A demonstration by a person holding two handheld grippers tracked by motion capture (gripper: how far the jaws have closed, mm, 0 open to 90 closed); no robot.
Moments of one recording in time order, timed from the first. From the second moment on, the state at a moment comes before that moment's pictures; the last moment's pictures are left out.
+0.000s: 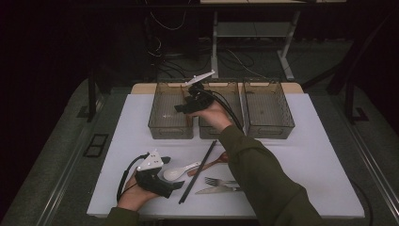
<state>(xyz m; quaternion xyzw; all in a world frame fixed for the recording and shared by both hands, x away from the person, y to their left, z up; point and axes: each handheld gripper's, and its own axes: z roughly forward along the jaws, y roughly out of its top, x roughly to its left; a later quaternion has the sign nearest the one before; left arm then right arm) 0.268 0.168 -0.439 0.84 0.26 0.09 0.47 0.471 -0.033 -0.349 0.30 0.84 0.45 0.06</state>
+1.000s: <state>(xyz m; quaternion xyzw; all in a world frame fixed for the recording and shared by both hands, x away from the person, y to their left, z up) 0.268 0.165 -0.440 0.84 0.27 0.10 0.46 0.395 -0.145 -0.353 0.27 0.83 0.48 0.06</state>
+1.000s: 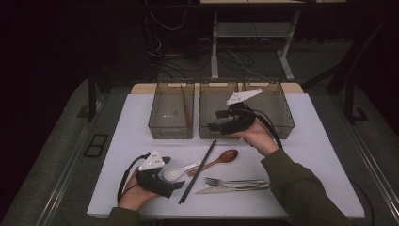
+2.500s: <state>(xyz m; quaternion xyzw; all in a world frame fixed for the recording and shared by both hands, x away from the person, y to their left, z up) 0.264 0.157 -0.427 0.83 0.29 0.09 0.46 0.264 -0.280 -0.442 0.34 0.82 0.45 0.12</state>
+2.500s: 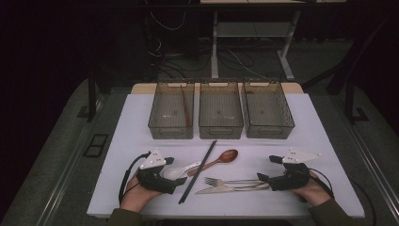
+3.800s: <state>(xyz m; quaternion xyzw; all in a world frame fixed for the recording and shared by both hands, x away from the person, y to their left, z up) 0.344 0.065 -0.429 0.85 0.33 0.07 0.40 0.261 -0.291 -0.445 0.35 0.82 0.44 0.14</state>
